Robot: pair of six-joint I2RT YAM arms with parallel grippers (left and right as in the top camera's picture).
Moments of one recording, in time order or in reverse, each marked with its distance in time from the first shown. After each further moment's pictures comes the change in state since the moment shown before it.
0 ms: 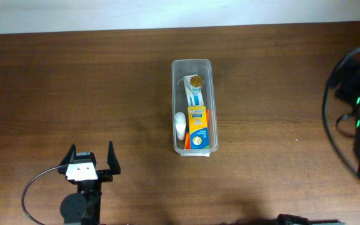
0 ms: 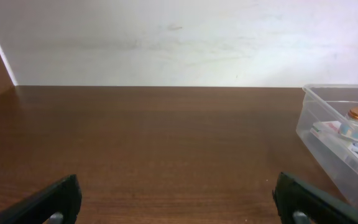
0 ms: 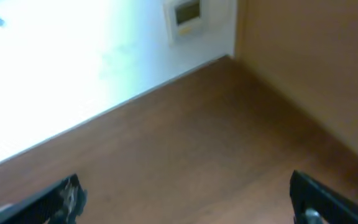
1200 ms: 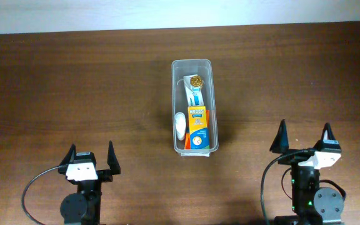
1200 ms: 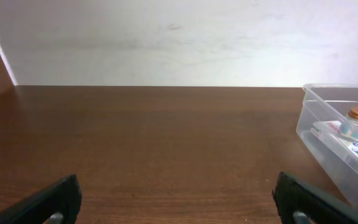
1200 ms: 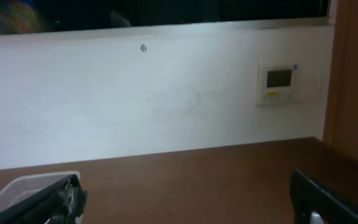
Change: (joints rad) left arm 0.000 0.000 -0.001 0.000 0.000 0.000; right arm 0.220 -0.928 -1.250 0.901 -0.112 -0.193
